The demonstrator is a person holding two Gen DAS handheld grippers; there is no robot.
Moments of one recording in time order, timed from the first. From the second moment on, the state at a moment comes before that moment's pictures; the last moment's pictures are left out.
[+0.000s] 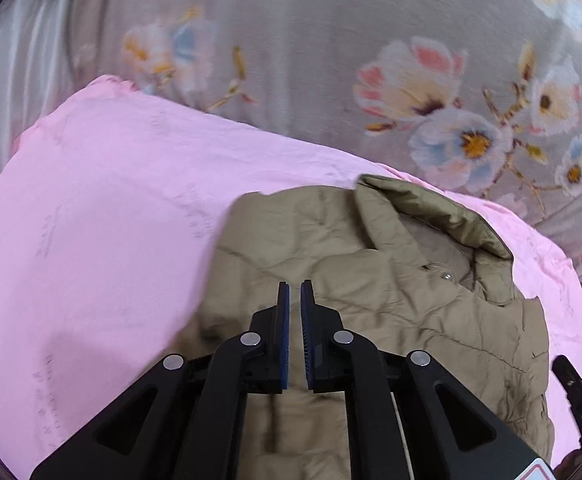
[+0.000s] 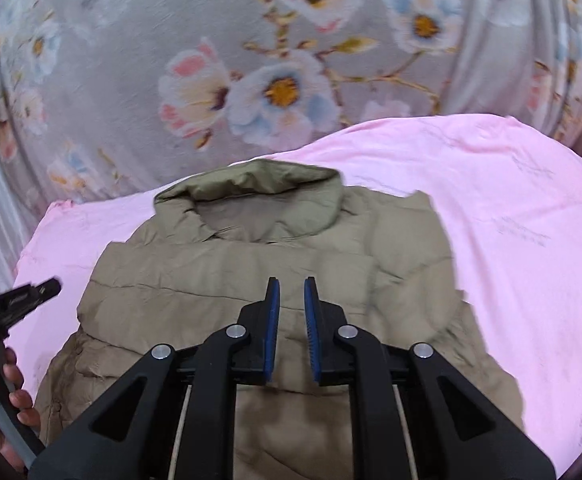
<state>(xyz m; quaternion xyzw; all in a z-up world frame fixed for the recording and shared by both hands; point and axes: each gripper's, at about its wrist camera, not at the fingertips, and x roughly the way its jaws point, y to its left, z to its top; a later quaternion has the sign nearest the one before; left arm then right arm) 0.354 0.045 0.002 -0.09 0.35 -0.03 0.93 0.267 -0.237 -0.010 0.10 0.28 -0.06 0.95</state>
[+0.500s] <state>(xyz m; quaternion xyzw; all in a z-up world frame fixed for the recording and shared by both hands) 0.351 0.017 -0.079 -0.04 0.39 -0.02 0.92 0.287 -0.236 -0.078 0.10 0.38 -0.06 0.92</state>
